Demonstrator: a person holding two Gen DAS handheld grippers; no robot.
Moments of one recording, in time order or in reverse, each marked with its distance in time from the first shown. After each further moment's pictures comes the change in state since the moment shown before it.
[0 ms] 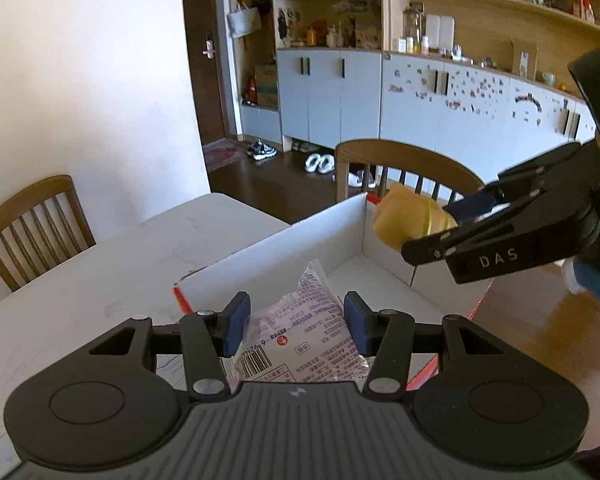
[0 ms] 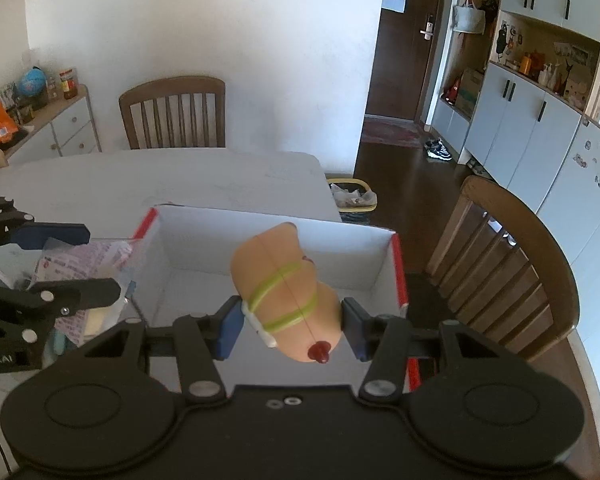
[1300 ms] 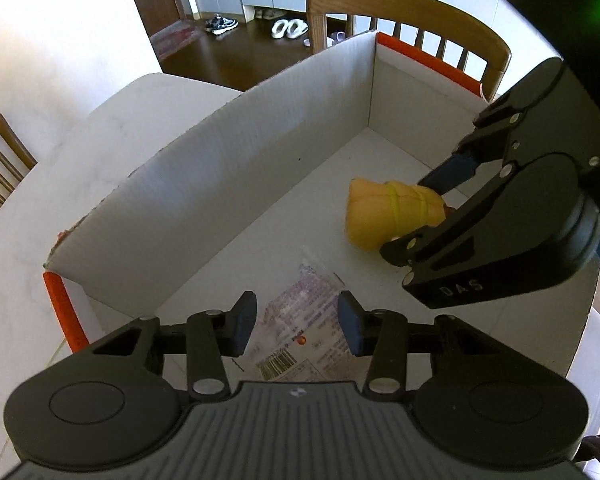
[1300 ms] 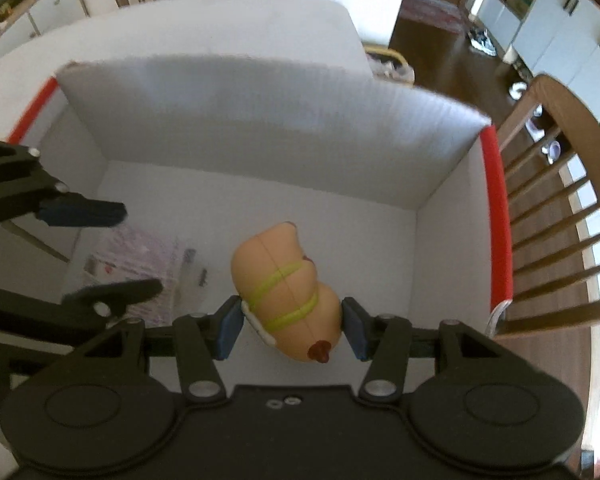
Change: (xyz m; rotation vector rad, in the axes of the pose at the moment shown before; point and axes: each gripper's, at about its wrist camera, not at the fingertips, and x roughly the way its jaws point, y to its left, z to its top) left arm 0.152 -0.006 -0.002 0.108 0.425 -0.067; right arm 0.158 -0.017 -0.015 -0.053 0.452 0.060
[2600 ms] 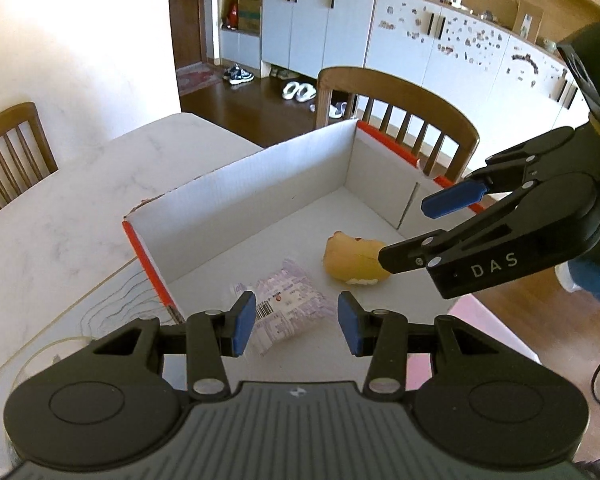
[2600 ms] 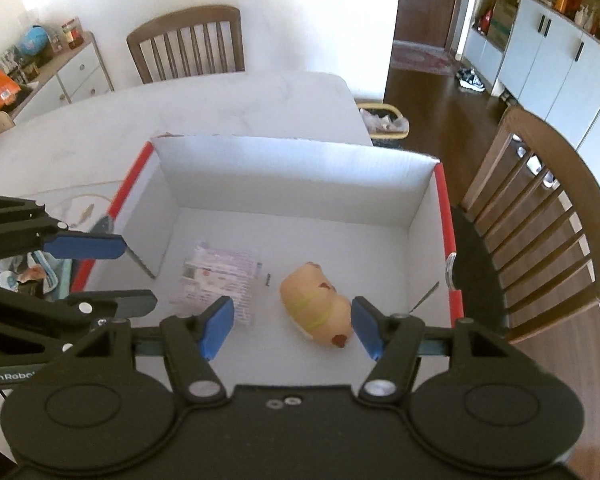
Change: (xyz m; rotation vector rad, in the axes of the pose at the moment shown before) left arm -0.111 0.015 -0.050 -0.160 -0.212 -0.065; right arm -0.105 0.021 -0.042 0.057 -0.222 0.049
